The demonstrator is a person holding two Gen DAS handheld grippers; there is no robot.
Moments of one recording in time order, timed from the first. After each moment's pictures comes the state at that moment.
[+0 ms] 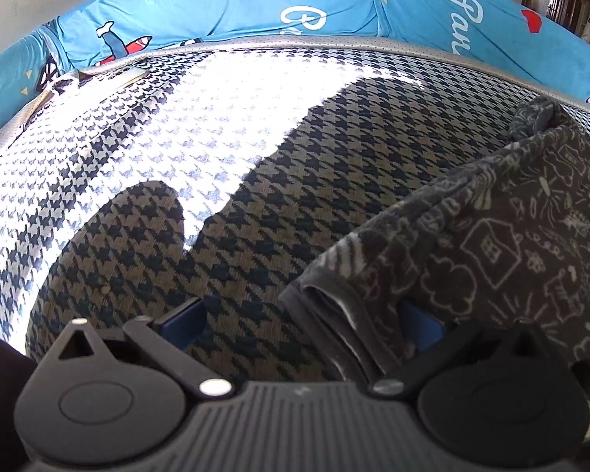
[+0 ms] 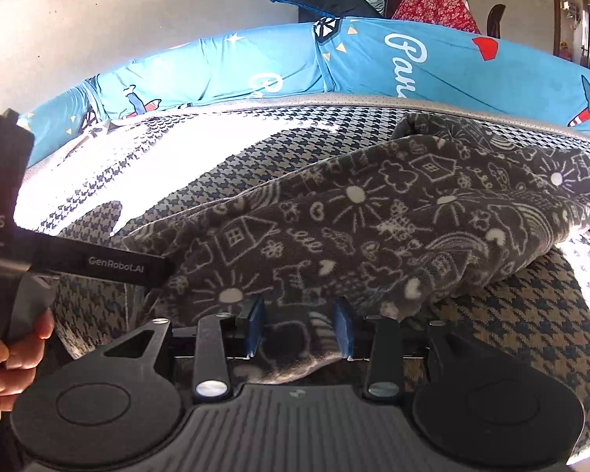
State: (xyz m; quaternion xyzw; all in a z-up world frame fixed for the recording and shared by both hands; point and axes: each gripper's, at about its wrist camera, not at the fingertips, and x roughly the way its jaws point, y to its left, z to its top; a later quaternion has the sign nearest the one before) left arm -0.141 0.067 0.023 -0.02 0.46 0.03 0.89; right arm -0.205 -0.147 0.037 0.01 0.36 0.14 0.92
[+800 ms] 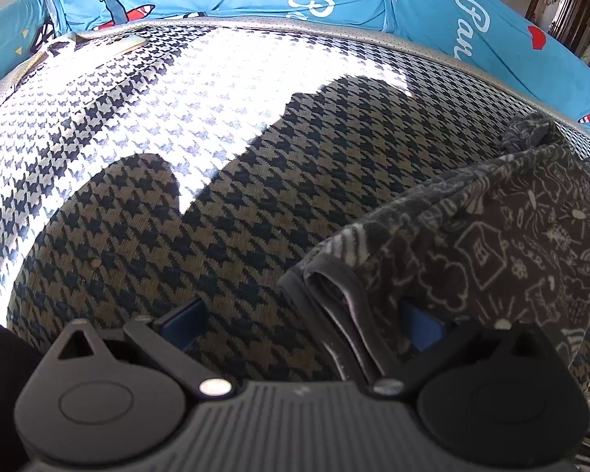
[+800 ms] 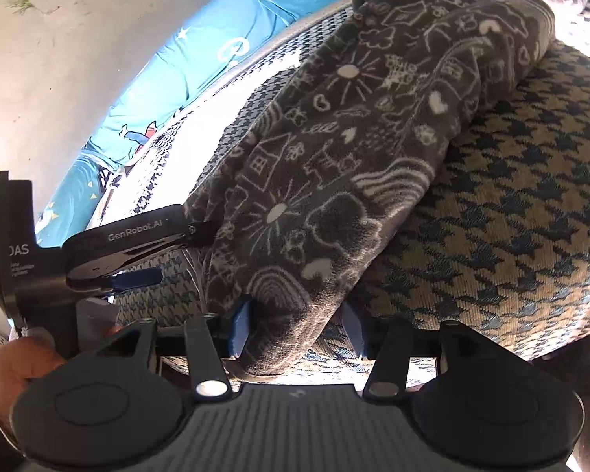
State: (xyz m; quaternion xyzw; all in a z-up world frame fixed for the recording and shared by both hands) left arm -0.142 0.086 0.023 -0.08 0.48 0.01 0.87; right arm -0.213 -0.155 -0.006 0.26 0.45 0.15 0.84
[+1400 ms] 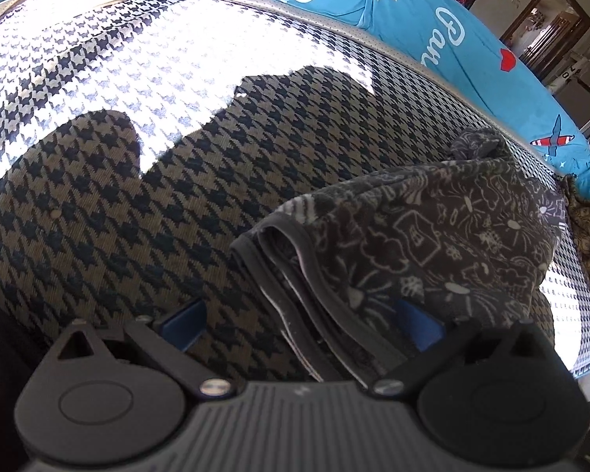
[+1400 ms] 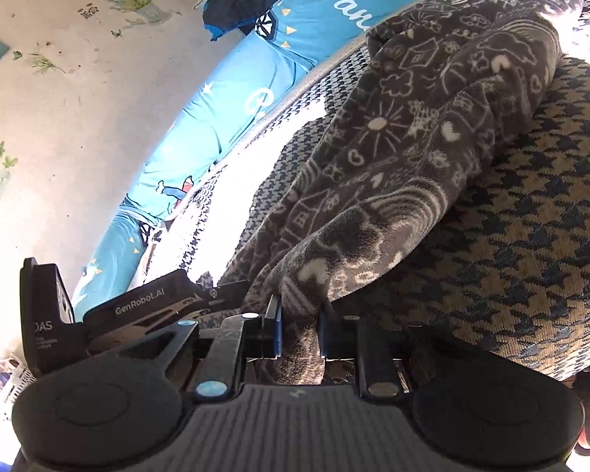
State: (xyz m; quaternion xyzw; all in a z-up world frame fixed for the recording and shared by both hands) left arm -0.155 0.099 0.028 -0.19 0.50 -0.07 0.84; right arm -0.212 -0.164 0.017 0.33 0.37 0.18 0.85
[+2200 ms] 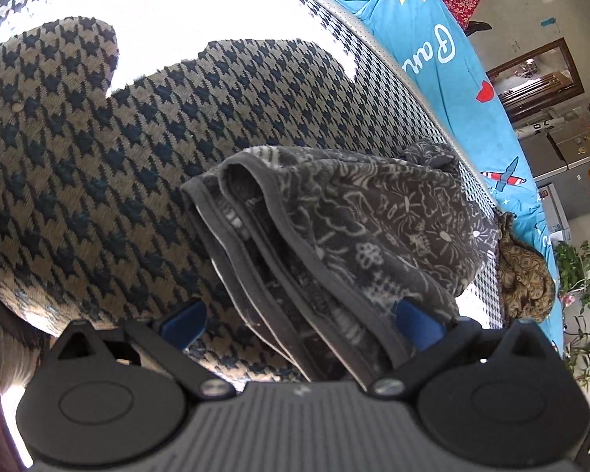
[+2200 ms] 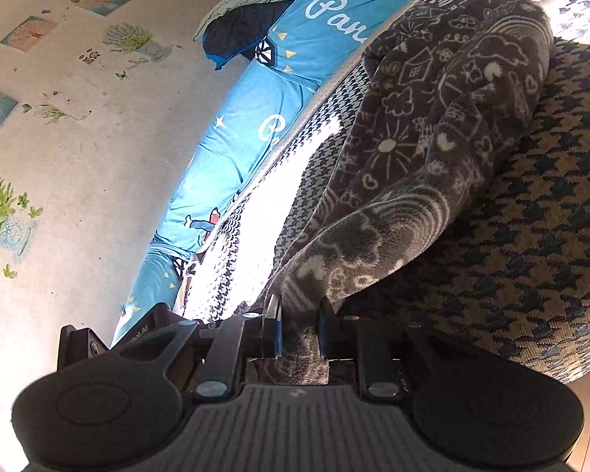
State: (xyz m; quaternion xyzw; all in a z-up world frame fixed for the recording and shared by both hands) left arm -0.165 0.102 0.021 -0.35 0.51 -0.13 0.78; right arm -0.206 -0.182 0.023 0.40 0.35 0.19 0.82
